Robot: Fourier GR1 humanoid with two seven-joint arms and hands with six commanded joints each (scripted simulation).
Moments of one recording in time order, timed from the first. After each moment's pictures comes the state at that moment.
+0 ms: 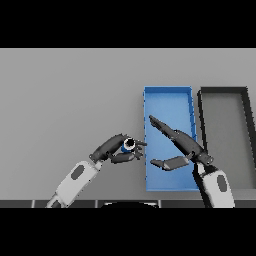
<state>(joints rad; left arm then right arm) -0.28 0.16 -0.57 -1.57 0.10 -0.18 -0.05 -0.13 -0.31 0.20 -2.02 -0.33 0.41 0.28</state>
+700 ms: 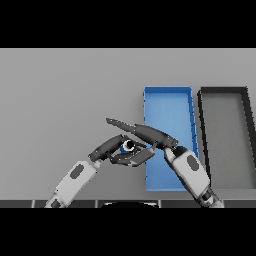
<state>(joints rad) -0.29 0.17 -0.56 -1.55 0.08 -0.22 -0.07 -0.47 -0.17 0.37 -1.82 -0.26 0.50 0.40</state>
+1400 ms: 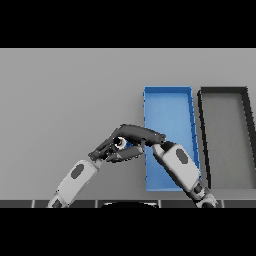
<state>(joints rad) -0.28 0.14 -0.53 -1.55 0.11 -0.23 -0.08 -0.56 -0.09 0.40 -1.72 -0.33 0.58 0.40</state>
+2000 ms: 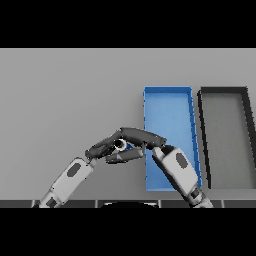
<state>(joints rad) -0.32 0.24 -0.57 -1.54 -0.01 -0.29 -0.14 -0.50 -0.04 0.37 -1.76 -0.27 0.61 0.38</state>
